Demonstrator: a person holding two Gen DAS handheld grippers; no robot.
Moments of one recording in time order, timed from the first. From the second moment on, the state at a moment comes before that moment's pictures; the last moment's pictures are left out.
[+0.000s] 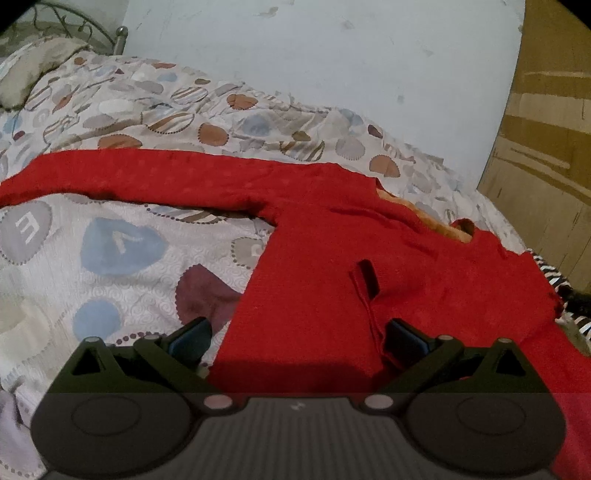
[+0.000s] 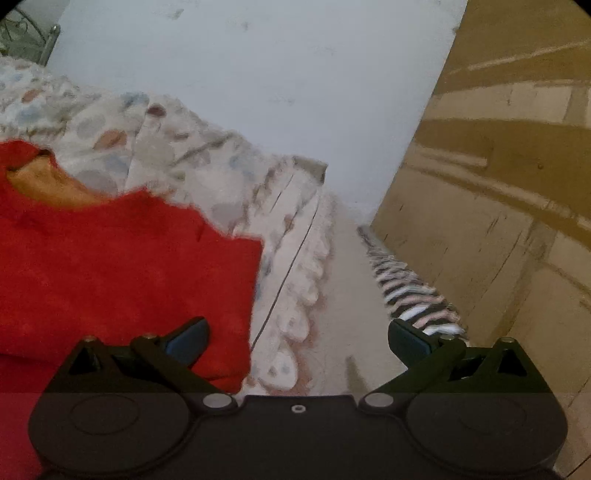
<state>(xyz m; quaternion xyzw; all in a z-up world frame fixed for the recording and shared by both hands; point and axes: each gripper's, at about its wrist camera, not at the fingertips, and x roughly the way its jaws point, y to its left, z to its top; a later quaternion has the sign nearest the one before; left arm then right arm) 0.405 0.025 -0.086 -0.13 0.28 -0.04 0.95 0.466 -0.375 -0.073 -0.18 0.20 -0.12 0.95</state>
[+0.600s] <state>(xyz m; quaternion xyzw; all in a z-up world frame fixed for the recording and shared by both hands) 0.378 0.133 -0.049 -0.22 0.21 -0.04 0.95 0.295 -0.243 -0.022 -0.06 0.18 0.04 0.98</state>
